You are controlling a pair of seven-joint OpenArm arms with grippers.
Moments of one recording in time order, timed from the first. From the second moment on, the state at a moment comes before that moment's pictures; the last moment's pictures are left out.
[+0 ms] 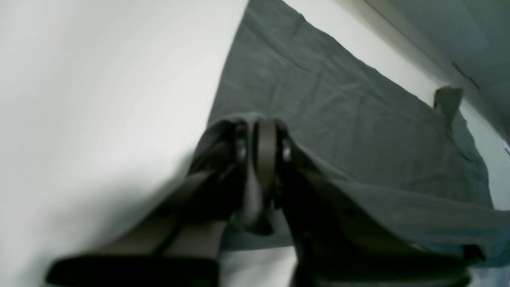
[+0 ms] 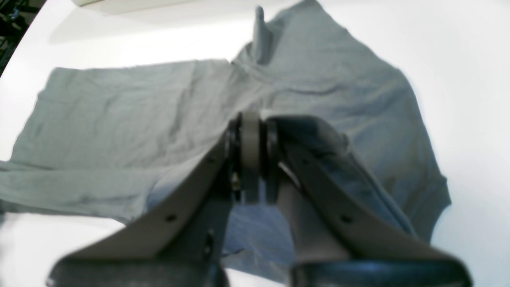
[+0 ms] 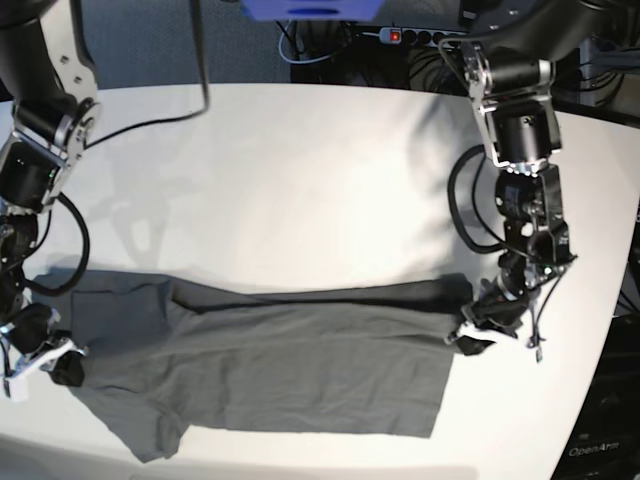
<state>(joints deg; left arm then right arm) -18.4 -6.2 -15.5 67.0 -30.5 -10.4 33.0 27.7 21.3 28.6 59.8 23.8 40.4 -40.6</state>
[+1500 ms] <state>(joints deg) -23.2 -9.4 -10.4 66.7 -30.3 -10.2 32.9 23.0 22.7 34.0 59.9 20.3 40.5 -40.4</state>
